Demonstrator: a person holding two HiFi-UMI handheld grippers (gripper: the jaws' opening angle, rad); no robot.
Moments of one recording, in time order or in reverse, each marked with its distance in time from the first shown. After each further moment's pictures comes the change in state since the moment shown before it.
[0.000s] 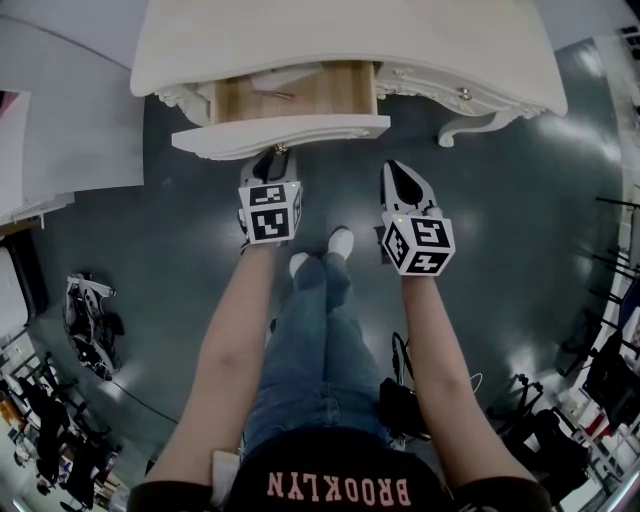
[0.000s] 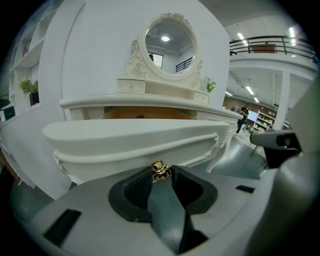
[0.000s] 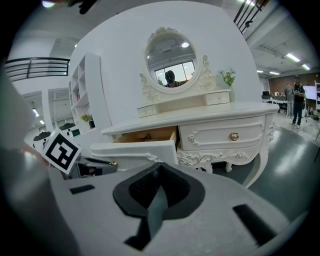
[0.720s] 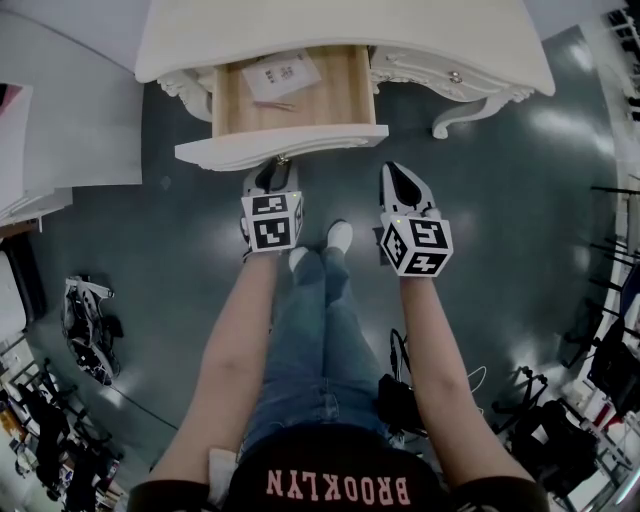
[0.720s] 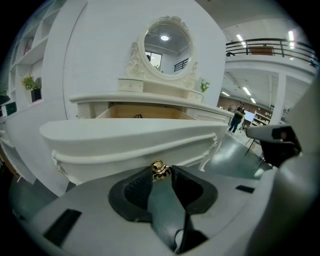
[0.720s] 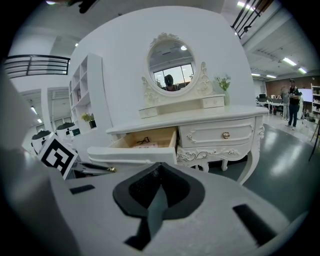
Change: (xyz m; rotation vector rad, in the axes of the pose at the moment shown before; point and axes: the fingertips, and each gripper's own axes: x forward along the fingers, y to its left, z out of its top) left arm -0.047 -0.018 -0.045 -0.001 0.012 -0.034; right arm -0.051 0.020 -0.019 -0.003 -0.018 -0.035
